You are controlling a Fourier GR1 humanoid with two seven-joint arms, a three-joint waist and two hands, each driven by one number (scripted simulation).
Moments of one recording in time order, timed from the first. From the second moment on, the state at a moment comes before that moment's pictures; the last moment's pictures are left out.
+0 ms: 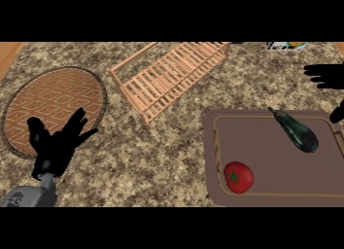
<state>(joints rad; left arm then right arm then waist) -0.09 0.34 -0.14 -1.36 0.34 0.13 0.24 -0.85 -0.75 0.14 -0.57 -0.18 0.86 0.40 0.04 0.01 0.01</state>
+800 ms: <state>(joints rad) -0.06 0.32 -0.09 -1.37 0.30 0.11 0.23 -0.84 -0.65 0.19 -0.55 0.05 0.81 0.35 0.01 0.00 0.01</state>
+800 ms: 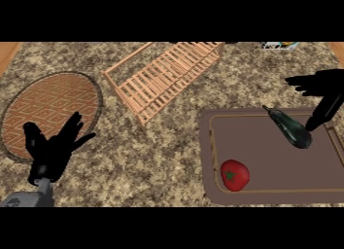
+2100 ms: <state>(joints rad) -0.06 0.27 -0.04 -1.37 0.24 0.07 0.26 -0.76 -0.50 0.15 -0.51 0.31 0.60 0.22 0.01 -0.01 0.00</state>
